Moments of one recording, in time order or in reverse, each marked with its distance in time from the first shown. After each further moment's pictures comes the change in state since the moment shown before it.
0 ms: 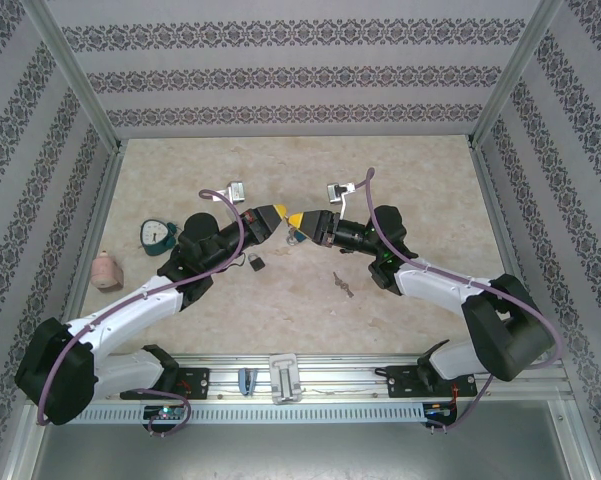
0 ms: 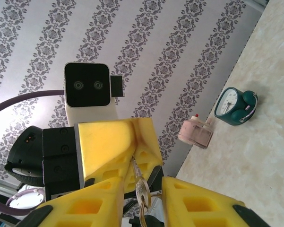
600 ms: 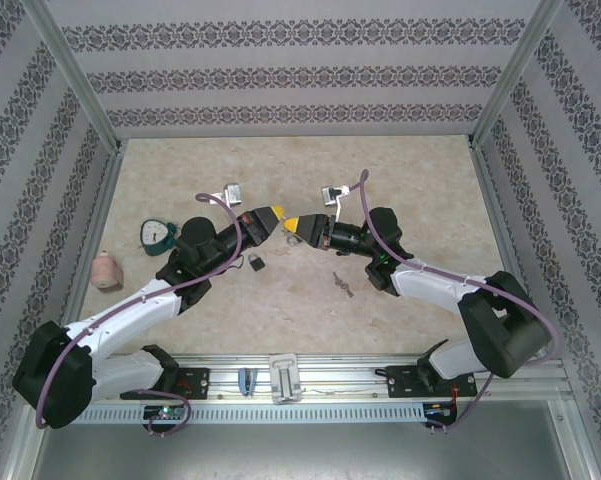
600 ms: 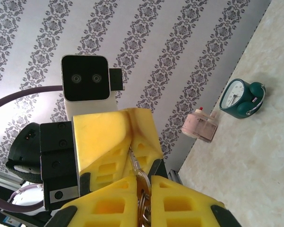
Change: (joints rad) left arm 0.000 -0.022 -0.034 0.034 -0.014 -0.004; right arm 0.023 0.021 0.001 0.019 -0.004 0.007
